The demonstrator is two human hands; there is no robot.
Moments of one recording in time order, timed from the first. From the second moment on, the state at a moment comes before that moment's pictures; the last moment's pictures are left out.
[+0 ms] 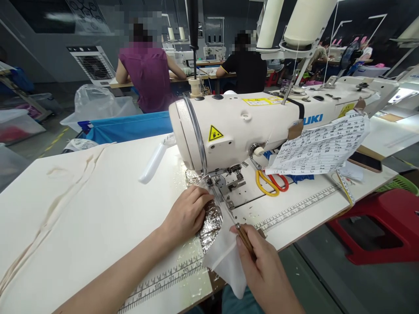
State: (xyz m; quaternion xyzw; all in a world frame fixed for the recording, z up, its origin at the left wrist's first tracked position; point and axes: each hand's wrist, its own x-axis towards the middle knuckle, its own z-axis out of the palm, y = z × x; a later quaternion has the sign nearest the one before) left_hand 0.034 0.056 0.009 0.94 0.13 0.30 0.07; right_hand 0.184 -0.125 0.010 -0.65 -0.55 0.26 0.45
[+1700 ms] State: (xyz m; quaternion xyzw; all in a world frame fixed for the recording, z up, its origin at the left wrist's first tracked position) left_hand 0.042 0.072 0.006 0.84 0.29 0.33 0.30; right_hand 0.177 -0.082 -0.001 -0.70 -0.65 -0.05 0.30
